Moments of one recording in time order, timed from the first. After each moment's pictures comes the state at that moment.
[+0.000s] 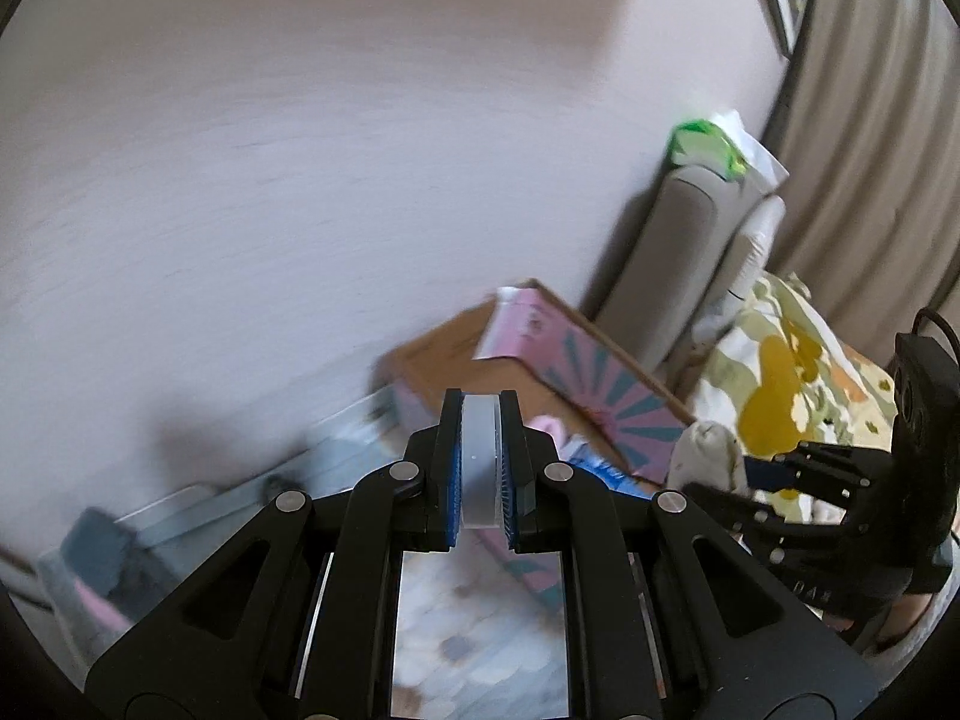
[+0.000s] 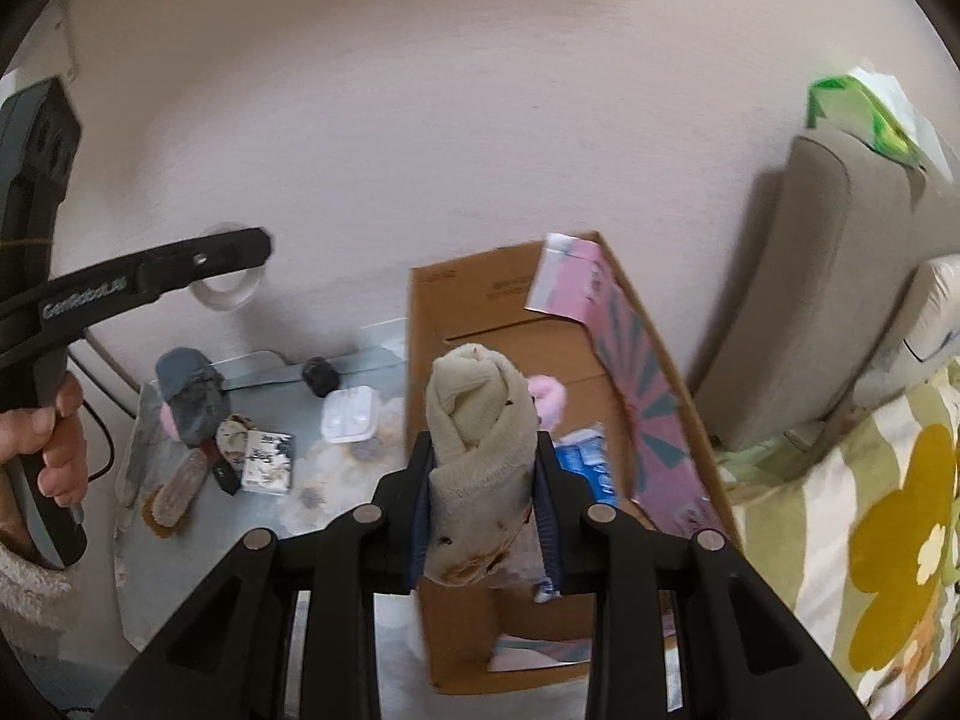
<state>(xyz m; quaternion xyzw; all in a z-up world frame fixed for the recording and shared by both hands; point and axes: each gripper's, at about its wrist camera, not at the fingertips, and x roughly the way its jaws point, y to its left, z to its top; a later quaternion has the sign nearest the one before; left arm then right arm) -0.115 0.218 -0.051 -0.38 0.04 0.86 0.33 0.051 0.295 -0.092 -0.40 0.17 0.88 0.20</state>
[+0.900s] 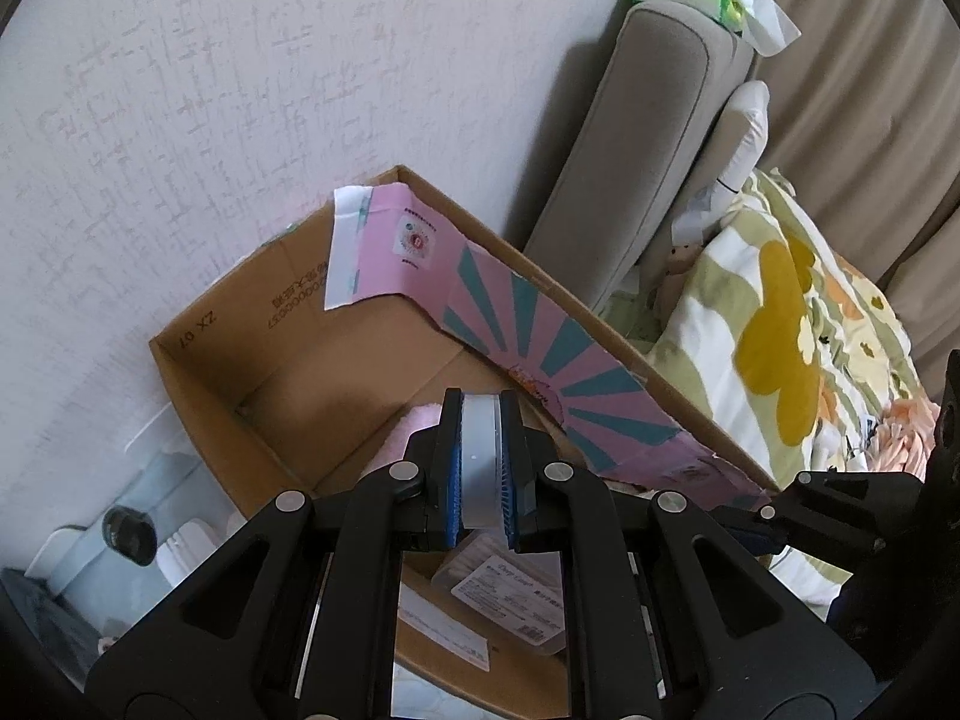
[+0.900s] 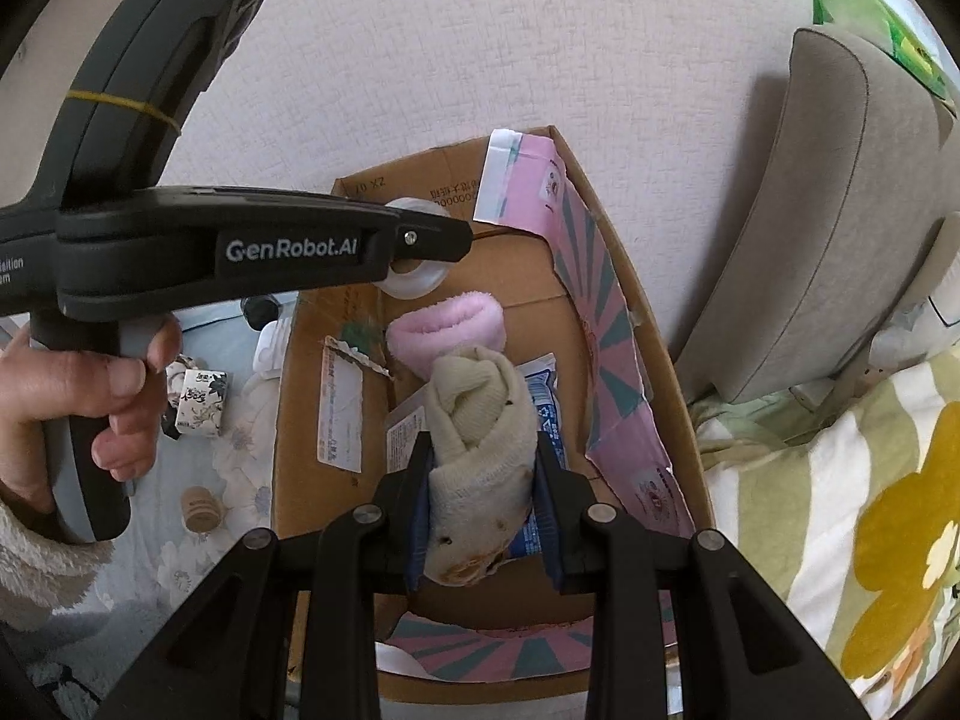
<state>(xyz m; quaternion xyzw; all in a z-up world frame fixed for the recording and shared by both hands) -0.146 0.359 -0.143 -0.48 0.10 0.79 0.37 0.052 0.336 -0.149 -0.46 0.19 0.85 0.18</state>
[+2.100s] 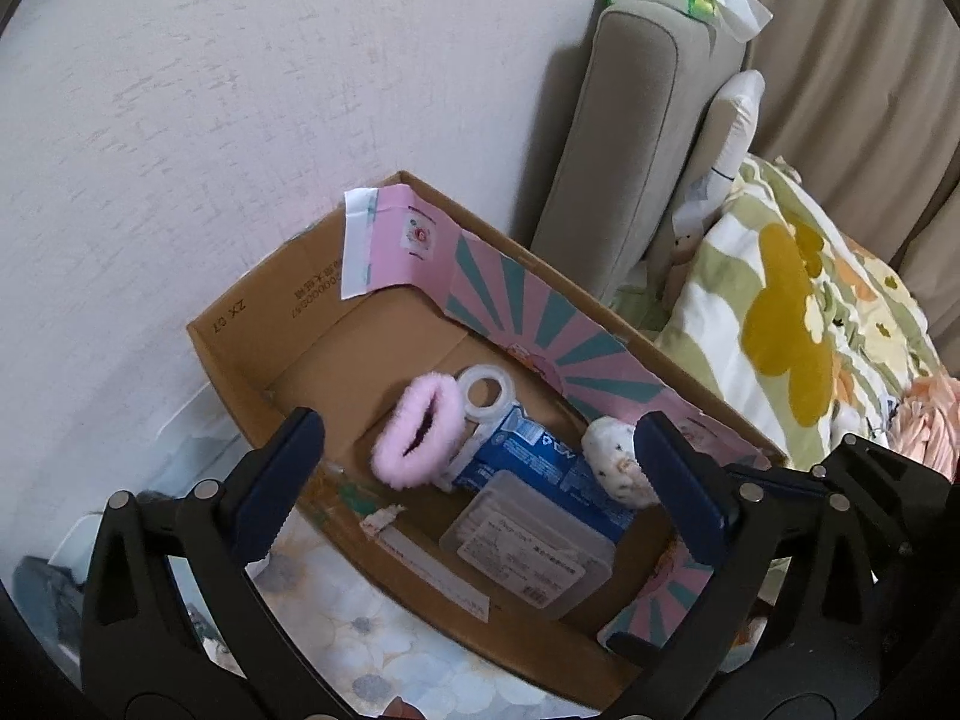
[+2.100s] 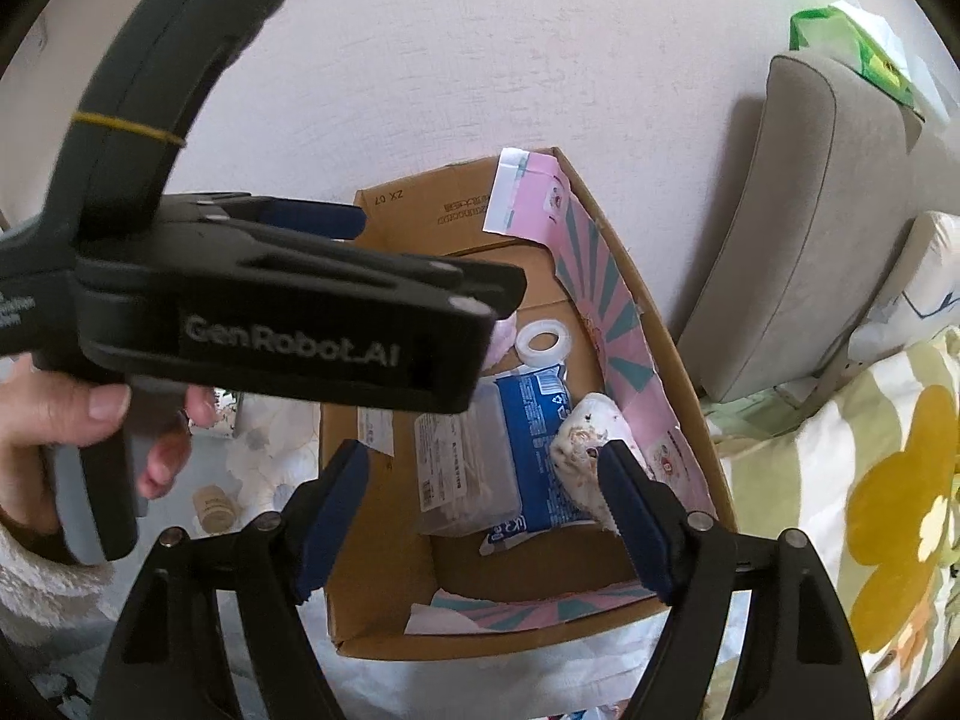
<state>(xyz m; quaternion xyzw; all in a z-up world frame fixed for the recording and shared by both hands) -0.111 0.341 -0.127 -0.45 0.13 0.81 0.36 0.065 0.305 -0.131 -0.44 0.17 0.86 0.21</state>
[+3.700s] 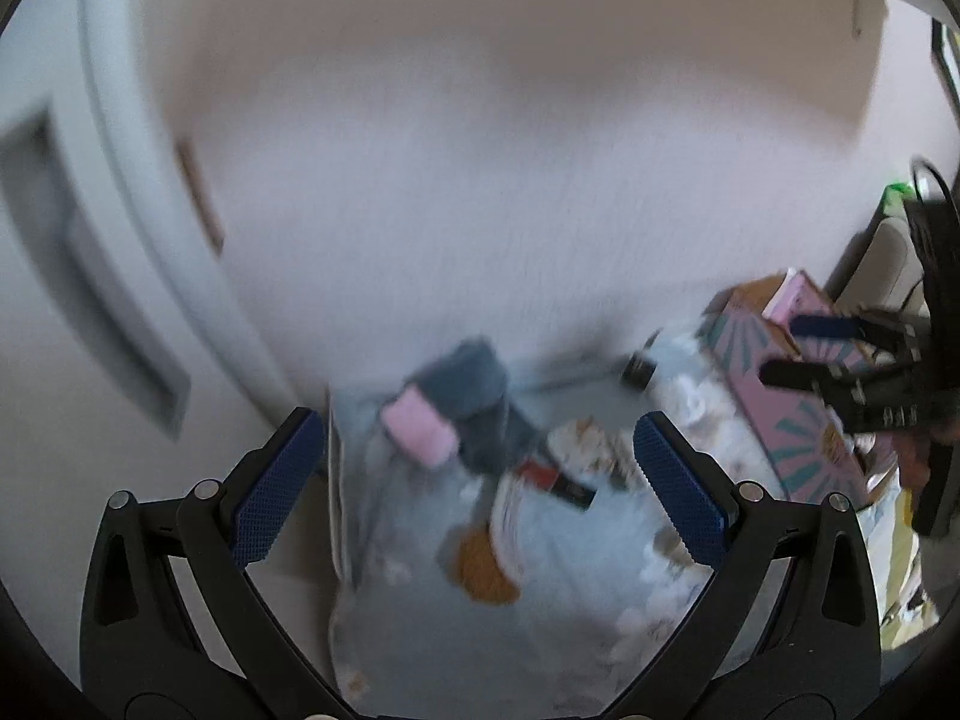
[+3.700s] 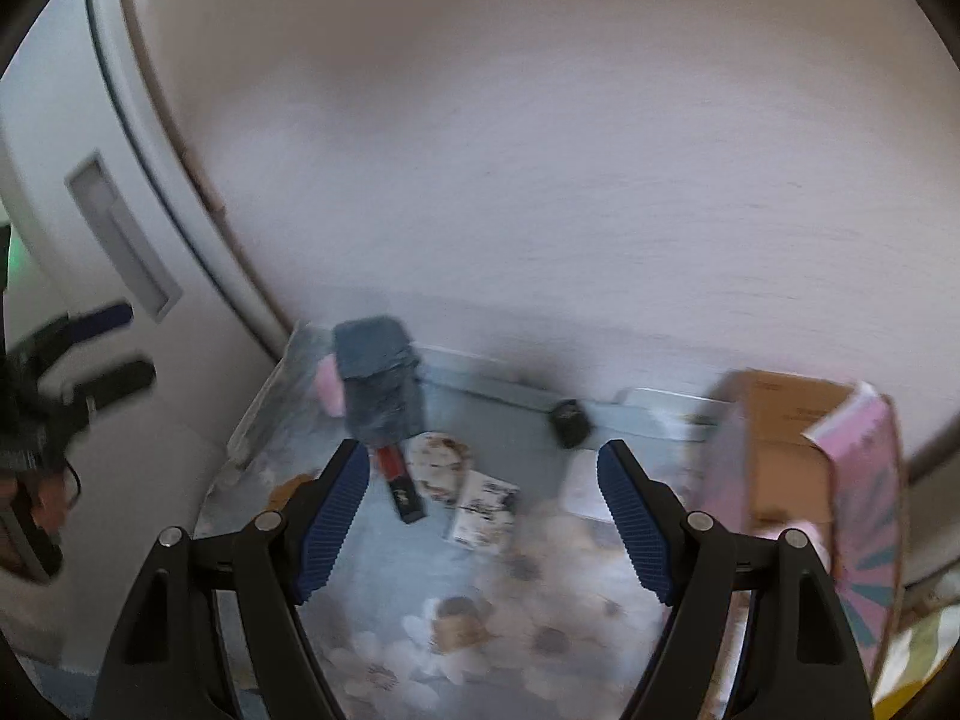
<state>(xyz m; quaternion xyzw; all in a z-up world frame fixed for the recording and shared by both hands) -0.023 -0.056 -0.039 -0.39 0.01 0.92 0.05 -0.123 0.151 -0.080 -0.44 0.07 0.90 -0.03</state>
